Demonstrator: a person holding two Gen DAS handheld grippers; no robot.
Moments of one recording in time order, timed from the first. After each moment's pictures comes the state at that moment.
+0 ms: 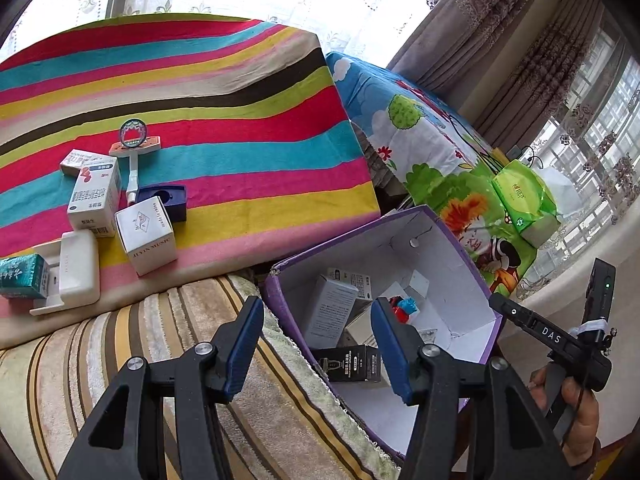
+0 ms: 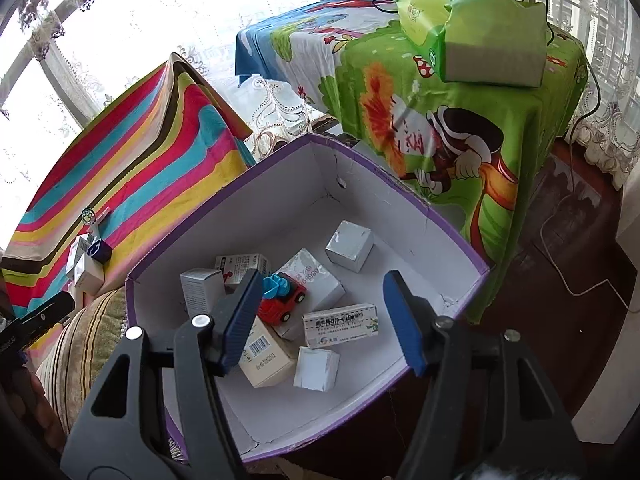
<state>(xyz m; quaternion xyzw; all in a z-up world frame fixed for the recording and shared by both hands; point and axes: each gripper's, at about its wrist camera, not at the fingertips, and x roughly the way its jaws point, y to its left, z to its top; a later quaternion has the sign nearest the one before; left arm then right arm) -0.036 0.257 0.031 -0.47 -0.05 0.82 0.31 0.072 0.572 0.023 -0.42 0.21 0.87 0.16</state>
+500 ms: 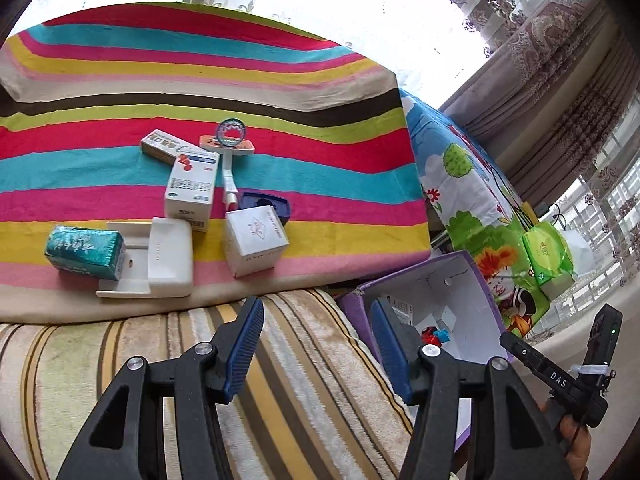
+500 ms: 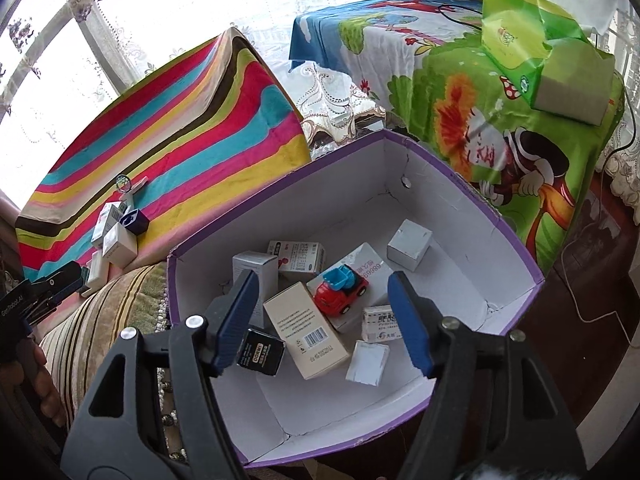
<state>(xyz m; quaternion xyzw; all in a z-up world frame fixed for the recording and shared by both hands) -0.060 0.176 0.028 -0.47 -0.13 0.84 0.23 0.047 0.519 0.032 -0.43 0.17 0.88 0.09</state>
